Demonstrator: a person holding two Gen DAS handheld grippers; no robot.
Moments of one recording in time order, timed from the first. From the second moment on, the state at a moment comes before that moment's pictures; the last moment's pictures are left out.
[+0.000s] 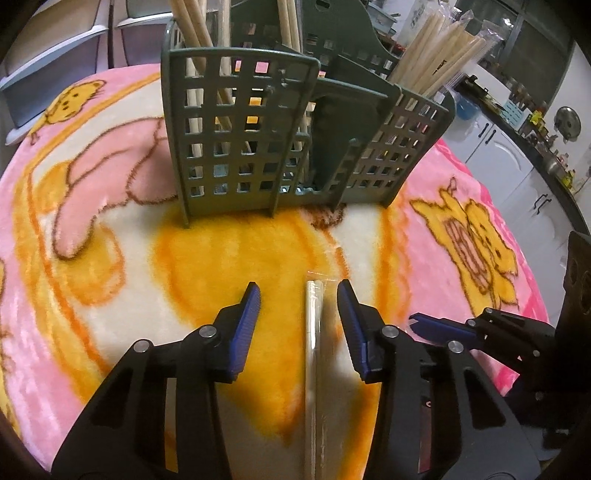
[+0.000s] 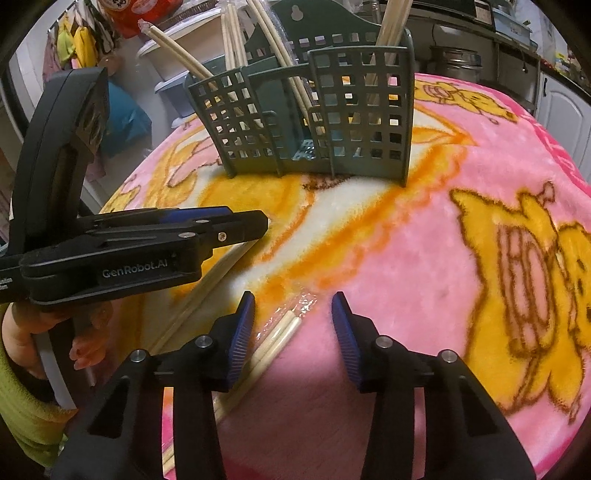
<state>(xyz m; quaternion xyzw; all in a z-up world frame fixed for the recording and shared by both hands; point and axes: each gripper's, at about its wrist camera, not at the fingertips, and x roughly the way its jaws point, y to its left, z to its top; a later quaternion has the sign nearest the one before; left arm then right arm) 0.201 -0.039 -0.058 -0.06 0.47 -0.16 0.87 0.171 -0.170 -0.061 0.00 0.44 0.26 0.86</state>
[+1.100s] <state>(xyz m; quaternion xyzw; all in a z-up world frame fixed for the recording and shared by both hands) 0.215 -0.023 -0.064 -0.10 0.48 -0.16 0.86 0.166 -0.180 -0.053 0.01 0.43 0.24 0.87</state>
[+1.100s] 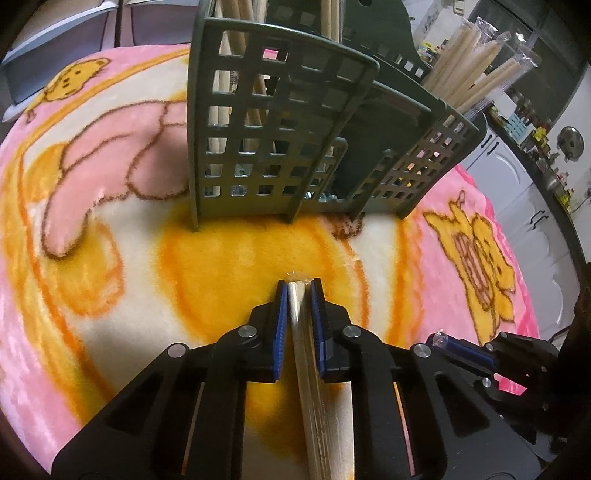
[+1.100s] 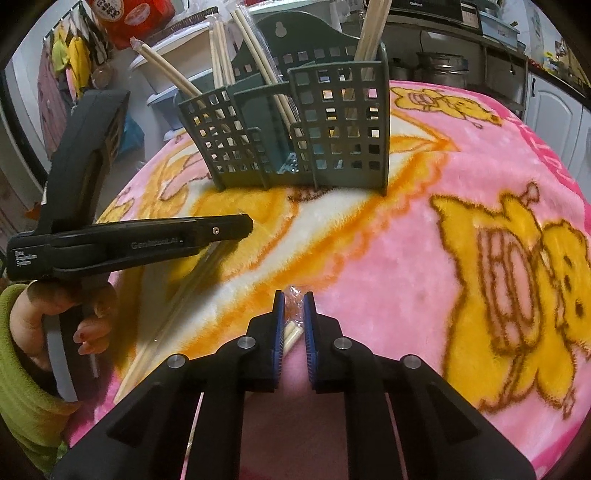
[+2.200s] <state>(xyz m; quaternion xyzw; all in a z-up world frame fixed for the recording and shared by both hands) 0.172 -0.019 0.017 -0.09 0.38 -0.15 0.91 0.152 -0.192 0.011 0.01 0.34 0.25 0.91</state>
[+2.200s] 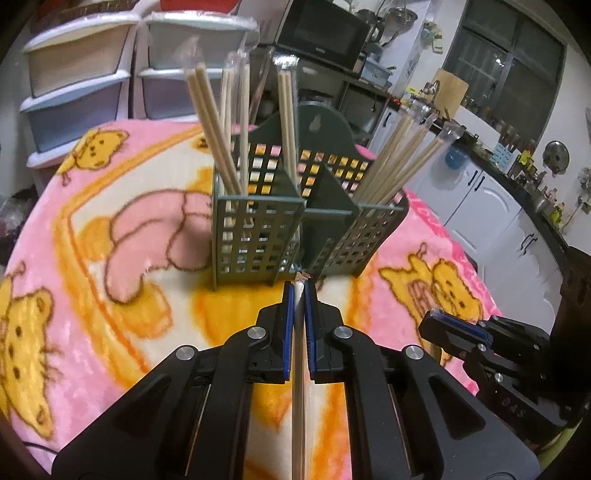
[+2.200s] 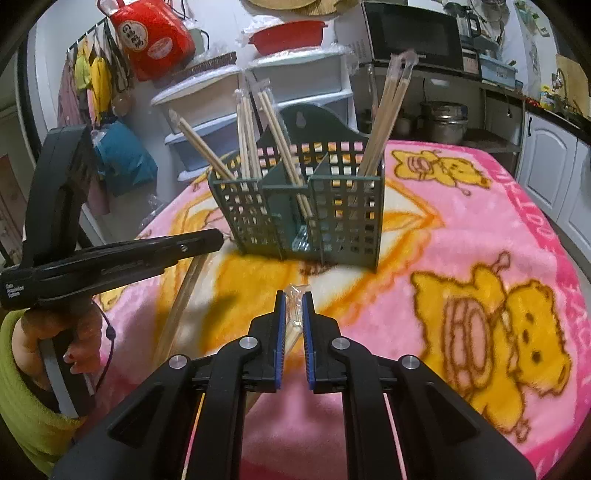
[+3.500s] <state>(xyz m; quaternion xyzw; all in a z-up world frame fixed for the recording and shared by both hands) 0.157 -0.033 0.087 -0.08 0.29 -0.18 0.94 0.147 -0.204 0.104 0.00 0.21 0.25 0.94</state>
